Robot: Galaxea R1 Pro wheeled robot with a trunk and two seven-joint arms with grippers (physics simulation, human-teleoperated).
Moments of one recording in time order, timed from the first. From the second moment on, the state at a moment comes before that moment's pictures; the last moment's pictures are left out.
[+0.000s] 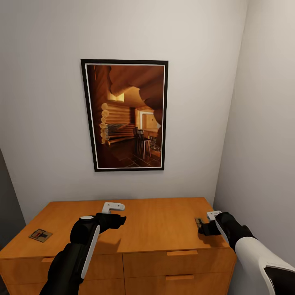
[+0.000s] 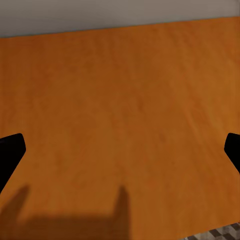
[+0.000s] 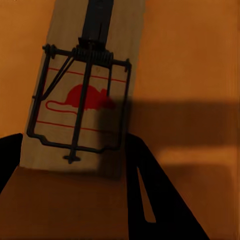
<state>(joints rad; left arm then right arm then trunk) -0.36 -0.13 -0.04 -1.50 -0.15 0.96 -0.17 -0.81 -0.13 -0.12 -0.38 0.33 0.62 0.26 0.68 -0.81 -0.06</state>
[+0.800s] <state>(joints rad) -0.36 -0.13 -0.04 -1.50 -0.16 0.96 -0.17 -0.80 -0.14 -0.14 -0.74 0.32 0.86 0.27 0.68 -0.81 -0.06</state>
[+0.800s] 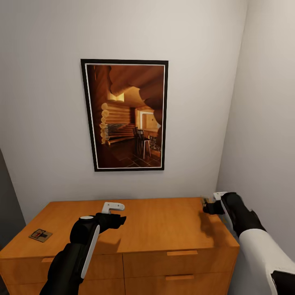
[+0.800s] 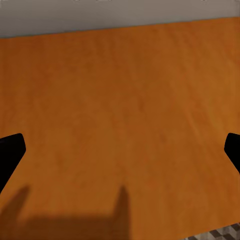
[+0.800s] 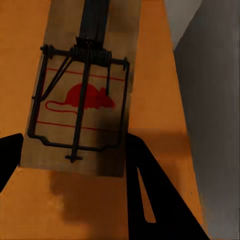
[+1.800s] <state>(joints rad) -0.36 -0.13 -0.02 -1.50 -0.16 0.95 -0.17 -0.70 -0.13 -0.14 -0.96 0.30 0.66 0.31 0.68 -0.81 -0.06</state>
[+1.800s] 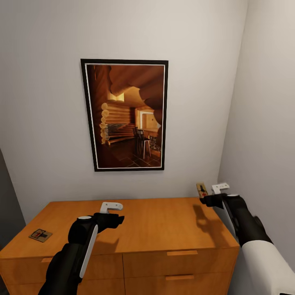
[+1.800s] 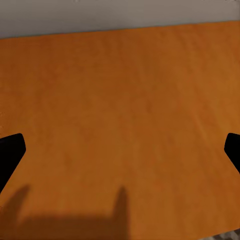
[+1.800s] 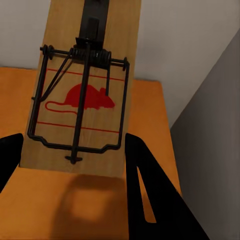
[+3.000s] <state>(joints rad) -0.36 -0.13 0.01 -1.51 -0.16 0.94 -0.16 -0.69 -0.13 -0.14 -0.97 0.28 0.67 0.31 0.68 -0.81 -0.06</state>
